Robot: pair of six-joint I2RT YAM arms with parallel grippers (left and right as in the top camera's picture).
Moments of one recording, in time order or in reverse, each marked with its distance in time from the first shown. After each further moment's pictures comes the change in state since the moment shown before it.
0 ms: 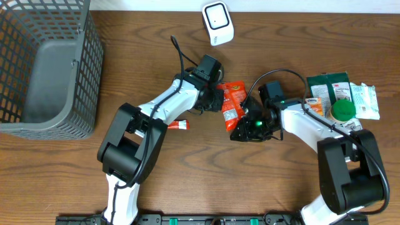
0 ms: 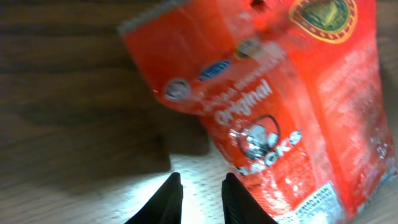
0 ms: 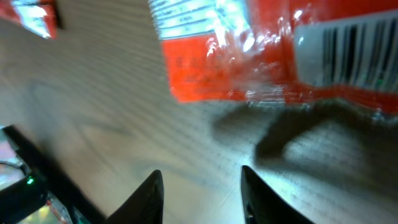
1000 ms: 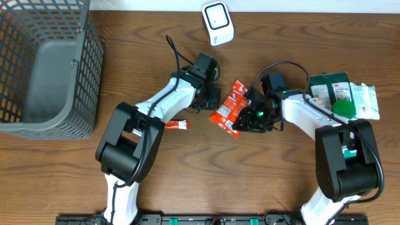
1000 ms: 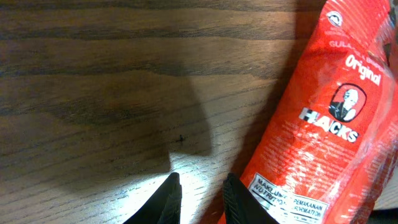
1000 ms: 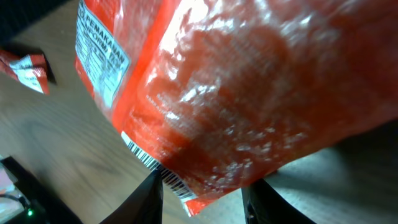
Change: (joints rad) left arm 0.021 0.000 0.000 -0.009 -0.001 0.000; right arm -0.042 0.092 0.098 0.014 0.042 0.031
